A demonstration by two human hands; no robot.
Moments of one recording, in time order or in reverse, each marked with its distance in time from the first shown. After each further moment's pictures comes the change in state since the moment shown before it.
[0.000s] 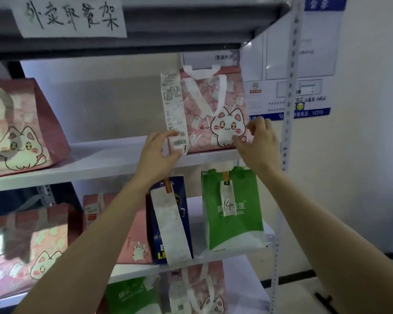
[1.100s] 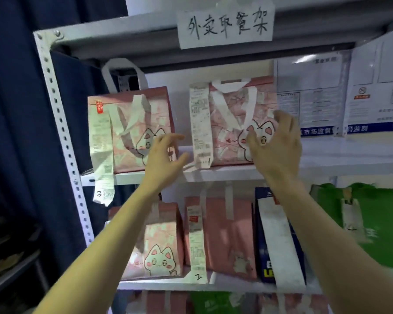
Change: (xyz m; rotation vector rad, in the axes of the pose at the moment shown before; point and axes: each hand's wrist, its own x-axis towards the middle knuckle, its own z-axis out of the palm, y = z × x) left_hand -0.048 -0.129 -0.246 0.198 0.251 0.014; right_hand -0.063 -0.246 0.152 0.220 0.133 -0.092
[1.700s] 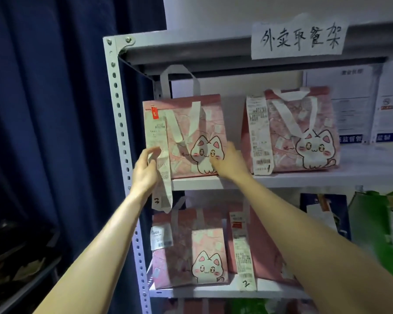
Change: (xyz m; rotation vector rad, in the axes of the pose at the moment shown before) left_hand 0.002 -0.143 -0.139 -0.322 0.058 -0.415; right_hand -0.049 -0.143 0.180 0.030 -0.606 0.263
